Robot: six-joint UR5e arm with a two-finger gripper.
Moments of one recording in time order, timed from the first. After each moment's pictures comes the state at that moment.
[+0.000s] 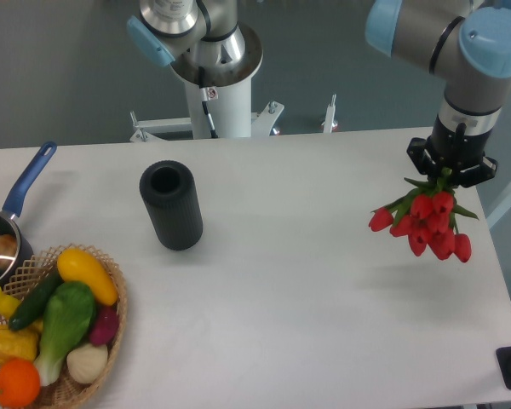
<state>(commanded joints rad) 2.83 -1.90 -1.45 -1.23 1.56 1.31</state>
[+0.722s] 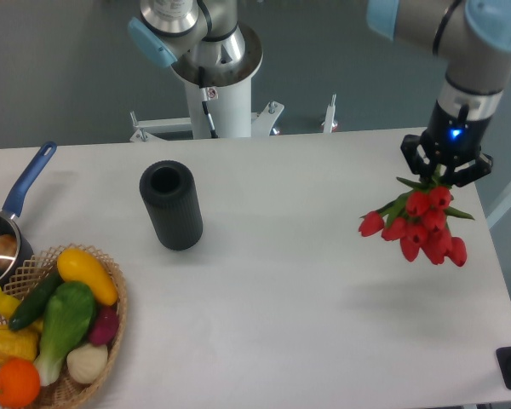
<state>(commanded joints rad) 2.89 -1.77 -1.50 -1.22 0.97 1.18</state>
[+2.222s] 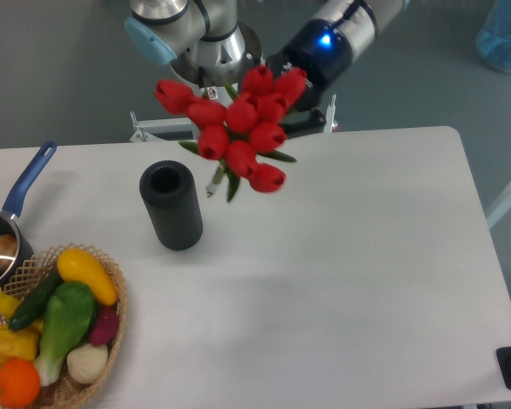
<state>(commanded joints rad) 2.81 -1.43 -1.96 -1.14 0.08 1.14</state>
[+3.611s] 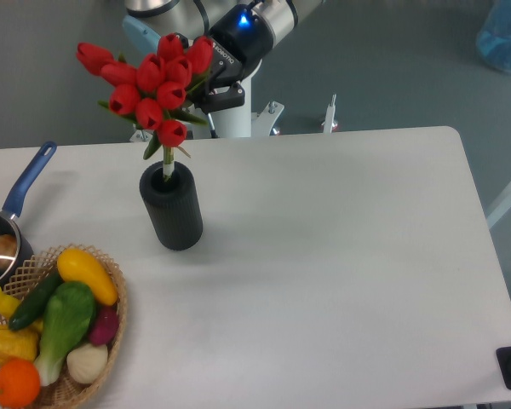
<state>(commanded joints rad) 2.78 -1.28 -2.17 -1.15 0.14 1.30</state>
